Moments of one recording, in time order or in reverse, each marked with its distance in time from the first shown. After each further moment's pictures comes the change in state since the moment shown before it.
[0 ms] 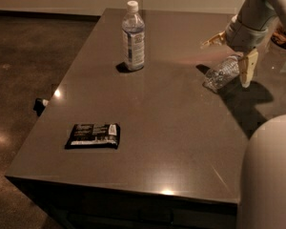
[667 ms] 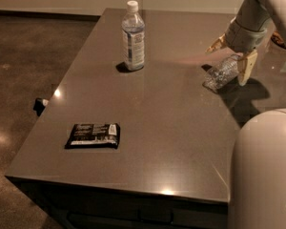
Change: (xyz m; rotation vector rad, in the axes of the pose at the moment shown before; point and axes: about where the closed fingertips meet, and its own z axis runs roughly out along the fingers) arm 0.017 0.001 0.010 -0.042 0.040 -0.019
